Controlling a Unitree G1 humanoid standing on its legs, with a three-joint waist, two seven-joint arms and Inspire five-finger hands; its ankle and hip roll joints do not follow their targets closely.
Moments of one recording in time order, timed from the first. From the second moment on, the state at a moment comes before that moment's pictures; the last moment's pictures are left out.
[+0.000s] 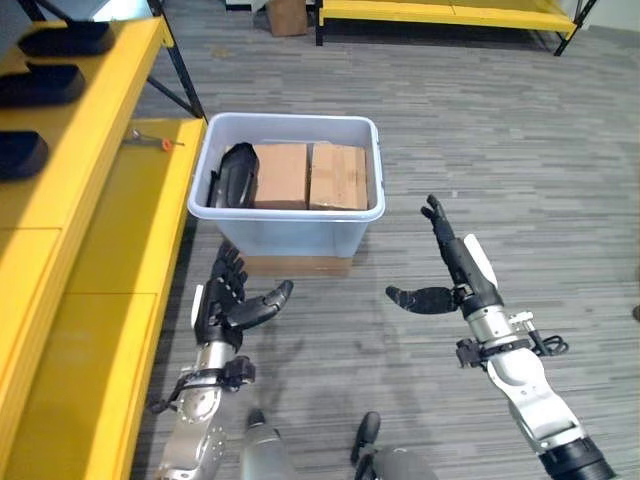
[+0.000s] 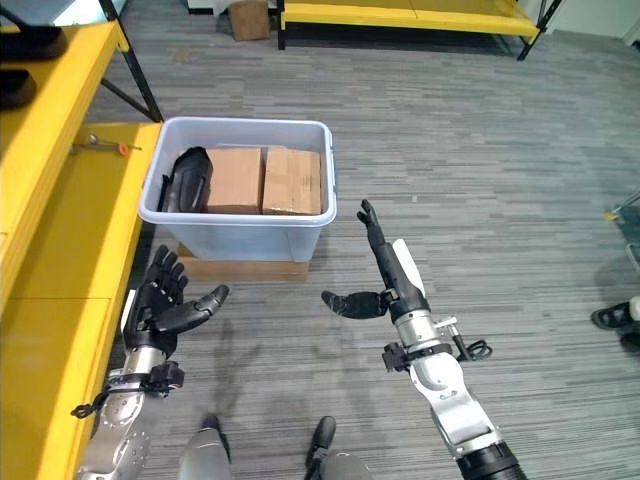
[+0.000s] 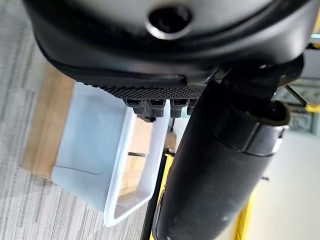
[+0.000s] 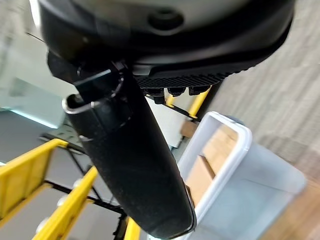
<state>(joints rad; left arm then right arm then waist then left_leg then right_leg) 0.11 0.33 -0.08 0.01 -0.51 -0.22 0.19 -0.07 -0.48 0.22 -0.06 0.06 -0.19 -0.14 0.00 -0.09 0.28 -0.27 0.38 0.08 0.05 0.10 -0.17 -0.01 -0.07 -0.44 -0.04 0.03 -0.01</state>
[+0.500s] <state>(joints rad) 0.10 0.46 0.01 0.02 -0.51 -0.20 0.19 0.01 -0.38 0.19 -0.11 0.09 -0.19 -0.10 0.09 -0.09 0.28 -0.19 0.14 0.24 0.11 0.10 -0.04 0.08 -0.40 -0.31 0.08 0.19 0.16</state>
